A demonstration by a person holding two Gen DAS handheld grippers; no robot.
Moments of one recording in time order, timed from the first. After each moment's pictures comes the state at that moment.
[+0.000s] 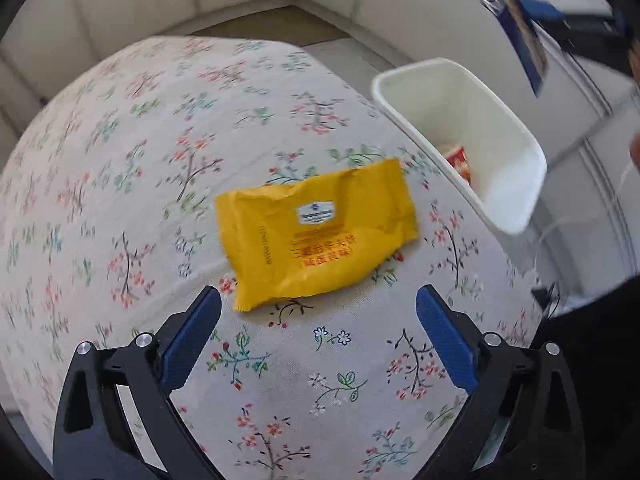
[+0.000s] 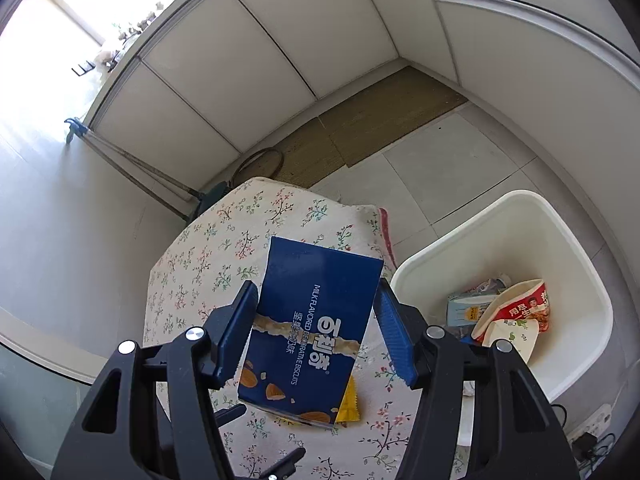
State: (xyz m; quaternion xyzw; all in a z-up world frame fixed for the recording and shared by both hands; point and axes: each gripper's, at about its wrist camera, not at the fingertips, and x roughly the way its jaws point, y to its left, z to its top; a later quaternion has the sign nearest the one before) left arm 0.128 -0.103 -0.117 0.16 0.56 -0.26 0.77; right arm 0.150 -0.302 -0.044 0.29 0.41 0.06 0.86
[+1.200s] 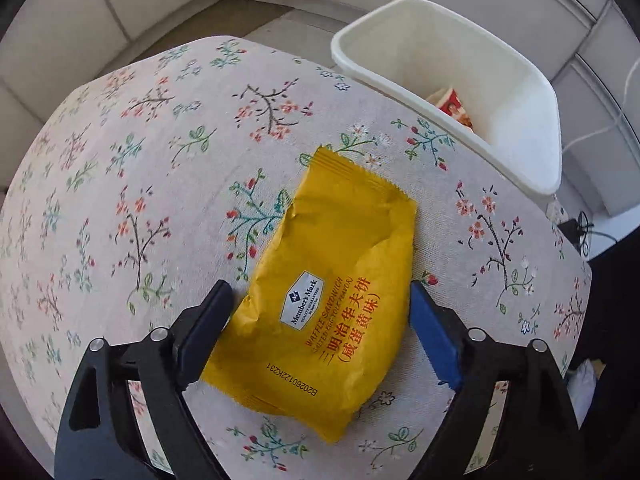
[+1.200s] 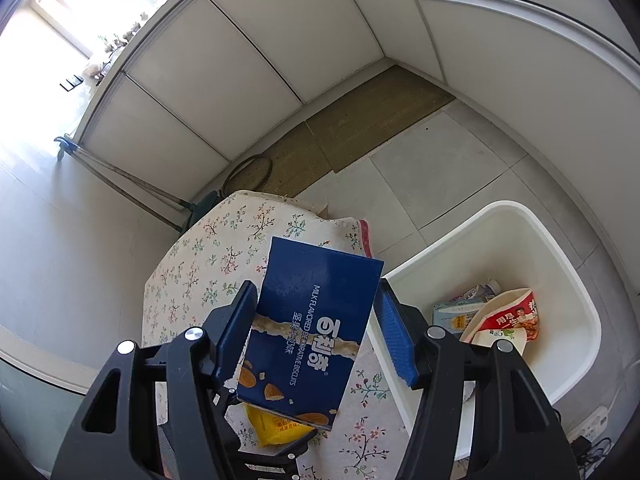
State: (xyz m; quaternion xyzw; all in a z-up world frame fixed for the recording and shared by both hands) left arm 0.153 -0.122 -0.159 0.24 0.55 -0.29 0.74; right arm 0.166 -0.326 -0.047 0.30 0.42 0.04 0.86
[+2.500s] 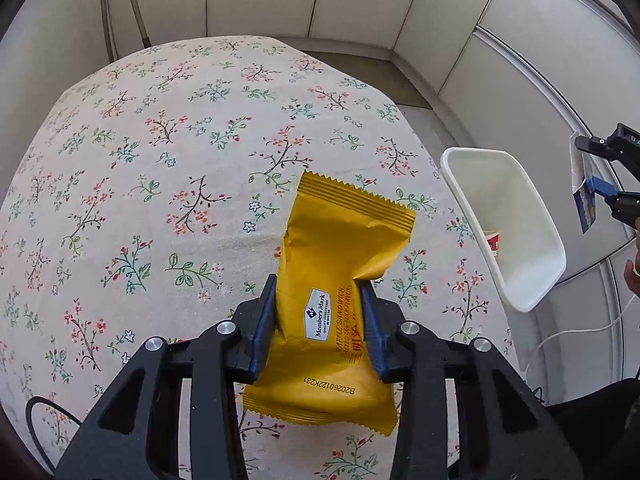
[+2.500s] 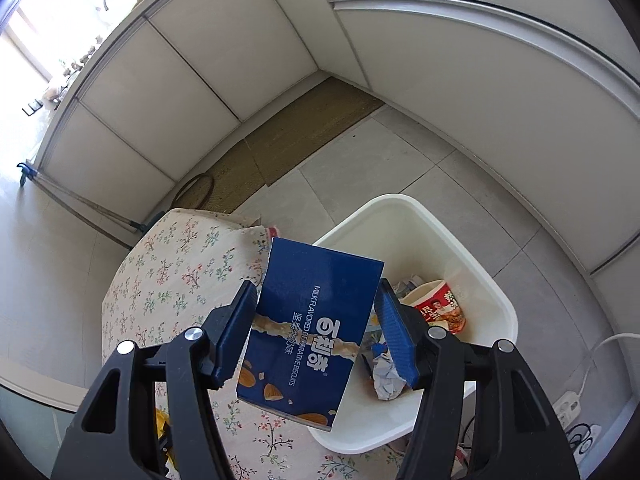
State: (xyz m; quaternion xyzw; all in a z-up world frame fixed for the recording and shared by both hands) left arm 0.095 -0.062 -0.101 -0.01 0.51 -0.09 0.85; right arm 0.119 -0.405 -0.076 0.30 0.42 -0.05 0.85
